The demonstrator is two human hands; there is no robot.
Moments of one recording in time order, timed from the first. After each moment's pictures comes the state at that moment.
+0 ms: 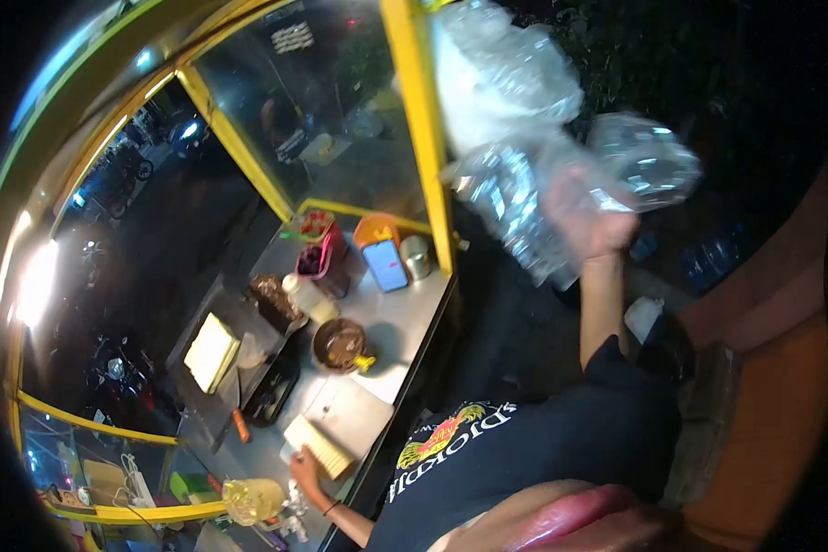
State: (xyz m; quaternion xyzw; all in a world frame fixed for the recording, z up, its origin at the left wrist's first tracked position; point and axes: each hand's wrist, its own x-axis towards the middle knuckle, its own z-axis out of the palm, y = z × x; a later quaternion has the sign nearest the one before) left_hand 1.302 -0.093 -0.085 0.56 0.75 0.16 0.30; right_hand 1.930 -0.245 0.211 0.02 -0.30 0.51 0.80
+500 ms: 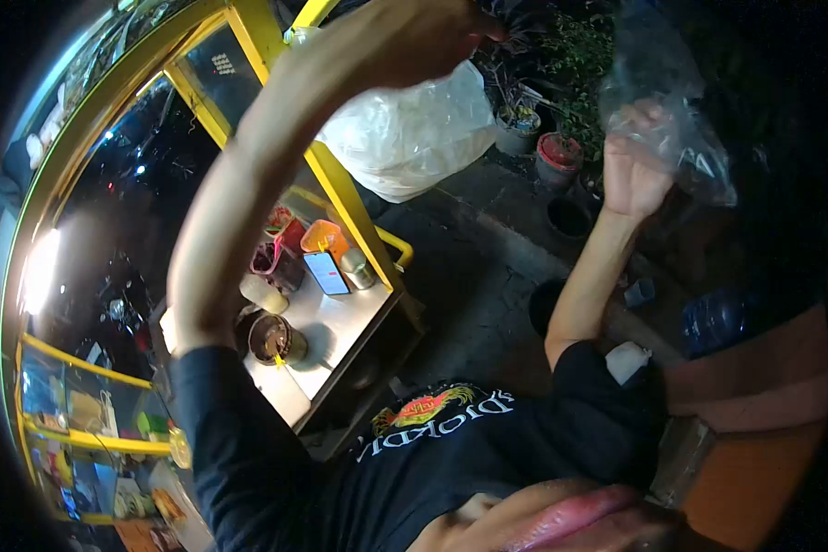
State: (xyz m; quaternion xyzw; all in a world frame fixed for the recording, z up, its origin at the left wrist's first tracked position) left_hand 1.971 -0.125 0.449 0.98 0.13 0.02 -0.17; right_hand 2.201 -0.256 0.254 0.14 -0.47 0.29 0.82
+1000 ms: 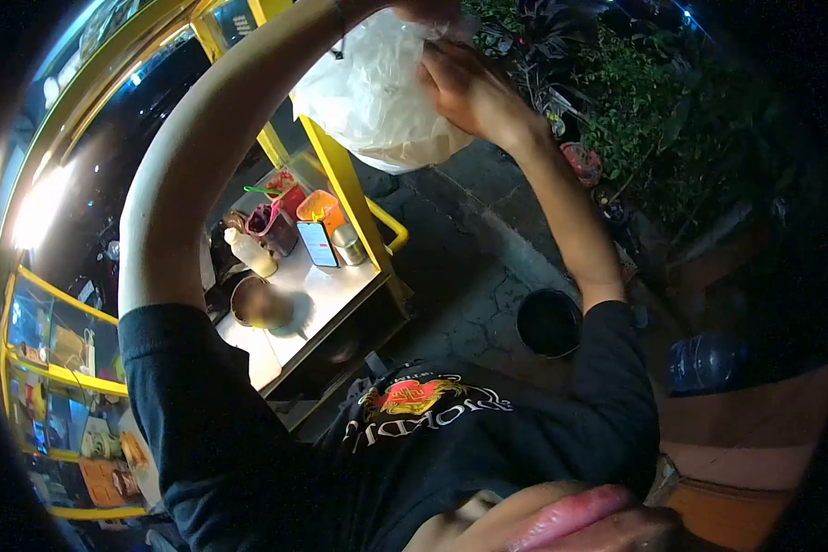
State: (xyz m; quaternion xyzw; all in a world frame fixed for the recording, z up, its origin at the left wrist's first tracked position) left_hand 2.058 0.005 0.439 0.93 0.09 -0.10 -0.35; right_hand 2.122 -0.114 0.308 -0.42 -0.74 -0.32 0.41
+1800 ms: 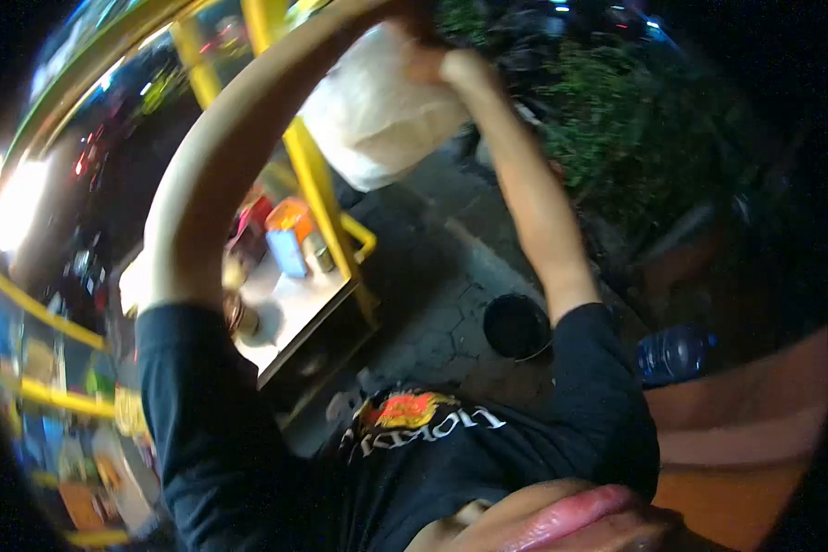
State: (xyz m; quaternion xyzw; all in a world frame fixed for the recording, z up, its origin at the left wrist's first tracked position) left_hand 2.039 0.022 0.438 0.94 0.07 -0.05 -0.32; right_hand 2.305 0.165 0.233 -0.62 -0.70 -0.13 0.33
